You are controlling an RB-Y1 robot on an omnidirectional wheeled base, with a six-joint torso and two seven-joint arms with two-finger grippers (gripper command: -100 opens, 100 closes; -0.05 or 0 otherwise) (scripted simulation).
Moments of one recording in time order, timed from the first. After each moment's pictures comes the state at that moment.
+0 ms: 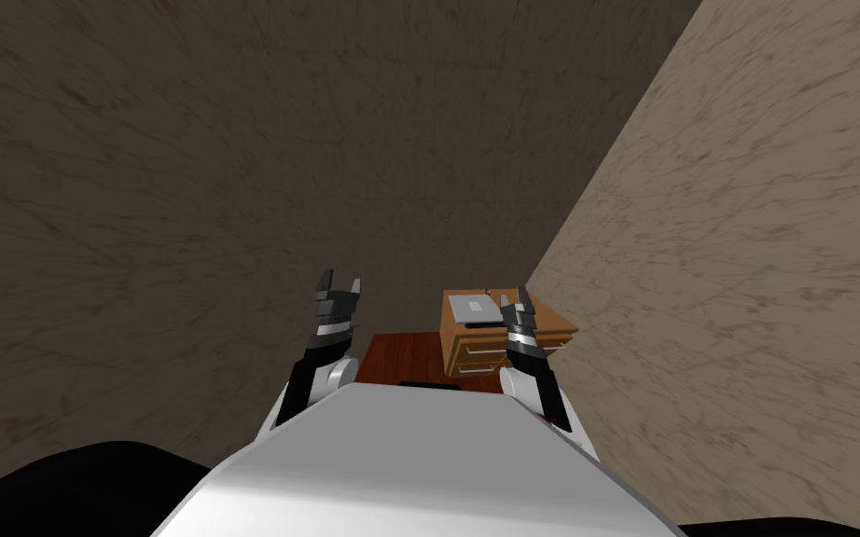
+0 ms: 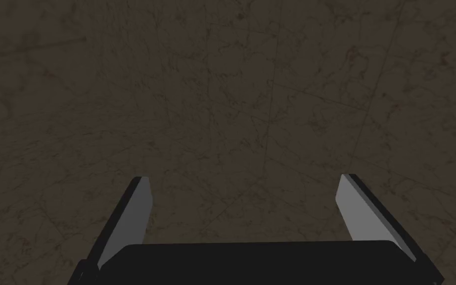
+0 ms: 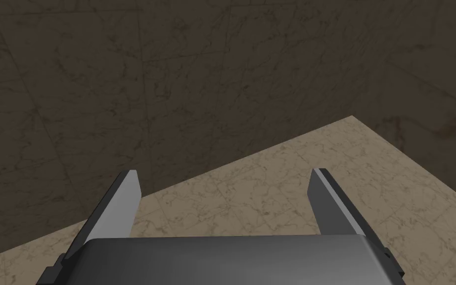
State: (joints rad) left arm 0.52 0.02 0.03 -2.39 0.11 -0.39 0.03; right arm 0.49 -0.01 -0.05 -2.22 -0.07 -0.36 -0.02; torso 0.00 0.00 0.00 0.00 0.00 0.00
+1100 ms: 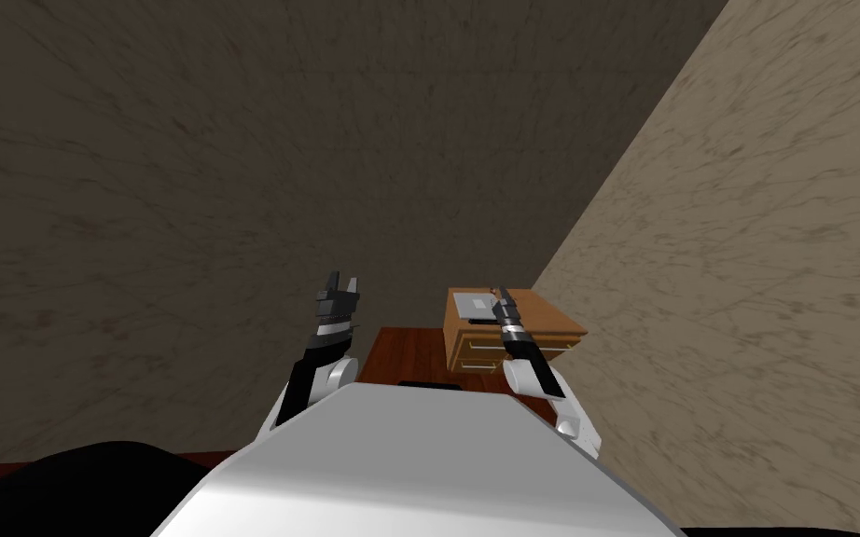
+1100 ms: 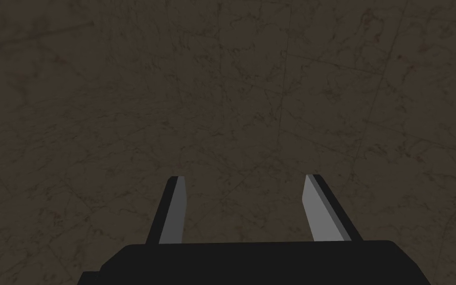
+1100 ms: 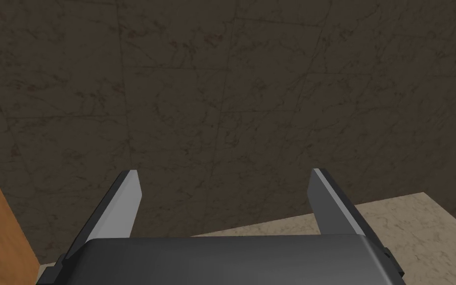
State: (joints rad) left arm 0.52 0.02 0.03 -2.39 0.11 -0.39 0.03; right arm 0.39 -0.19 -0.05 -2.14 -0.10 -0.10 -0.02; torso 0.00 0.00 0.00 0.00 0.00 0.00
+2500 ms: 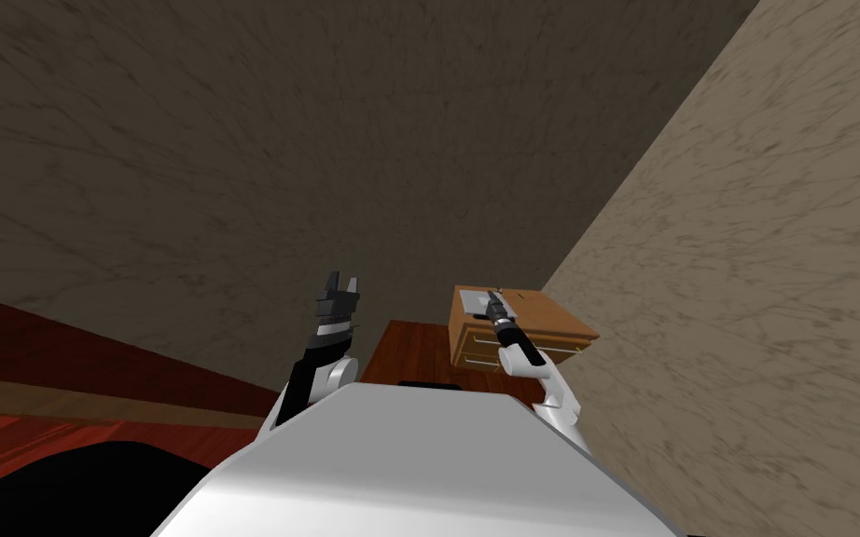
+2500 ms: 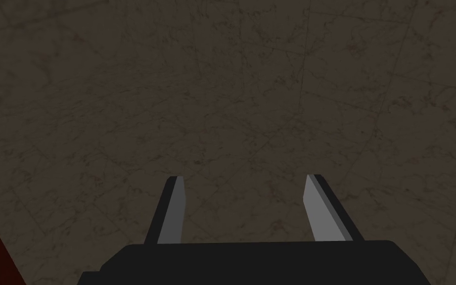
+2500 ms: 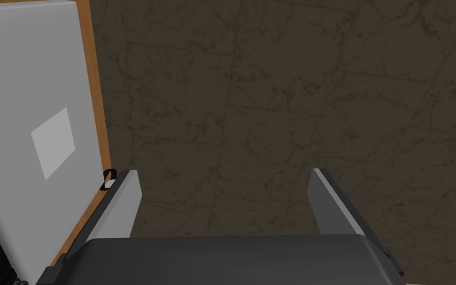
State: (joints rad) left arm 0.52 0.02 0.03 -2.39 0.11 -0.39 0.03; right arm 0.26 -0.24 -0.05 -2.03 -0.12 0.25 -0.02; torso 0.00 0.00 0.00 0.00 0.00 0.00
